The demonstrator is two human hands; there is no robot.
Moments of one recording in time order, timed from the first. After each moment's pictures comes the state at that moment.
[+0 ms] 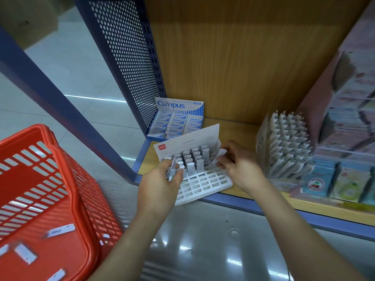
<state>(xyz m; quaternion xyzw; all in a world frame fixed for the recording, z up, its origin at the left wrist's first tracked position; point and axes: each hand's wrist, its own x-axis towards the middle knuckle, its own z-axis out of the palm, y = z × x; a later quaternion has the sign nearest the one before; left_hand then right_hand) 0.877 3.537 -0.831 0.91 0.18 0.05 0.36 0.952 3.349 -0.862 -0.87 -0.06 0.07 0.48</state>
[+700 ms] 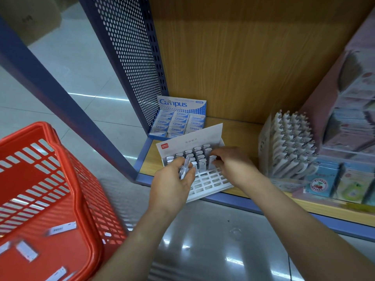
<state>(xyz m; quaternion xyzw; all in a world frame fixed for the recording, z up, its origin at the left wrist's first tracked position) 0.884 3.529 -0.842 0.92 0.14 0.04 0.37 0.972 3.365 -0.871 -0.94 -0.19 0.11 0.26</state>
